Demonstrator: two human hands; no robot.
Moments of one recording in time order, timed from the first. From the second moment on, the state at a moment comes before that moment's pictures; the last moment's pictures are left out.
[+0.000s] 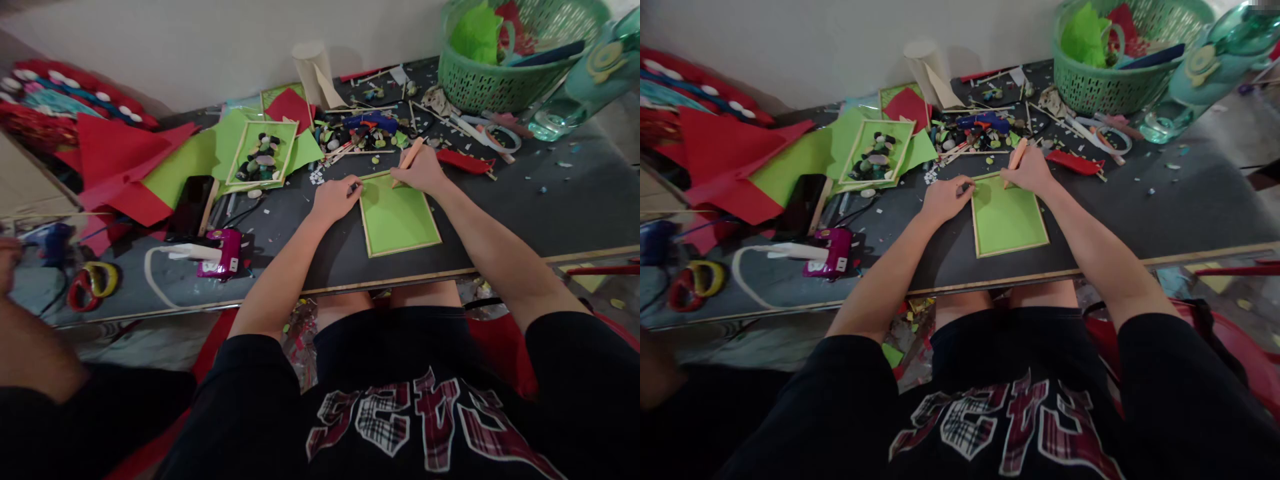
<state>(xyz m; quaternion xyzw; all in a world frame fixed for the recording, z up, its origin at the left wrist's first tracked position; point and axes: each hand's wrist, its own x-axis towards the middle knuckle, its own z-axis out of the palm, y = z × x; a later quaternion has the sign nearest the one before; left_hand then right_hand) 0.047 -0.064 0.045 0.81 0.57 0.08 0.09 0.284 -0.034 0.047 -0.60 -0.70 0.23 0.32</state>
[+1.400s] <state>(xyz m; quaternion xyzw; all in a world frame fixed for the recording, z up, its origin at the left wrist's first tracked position) 0.038 -0.056 0.047 0.81 0.56 0.10 0.17 0.296 -0.023 0.043 -0.64 -0.69 0.19 0.27</state>
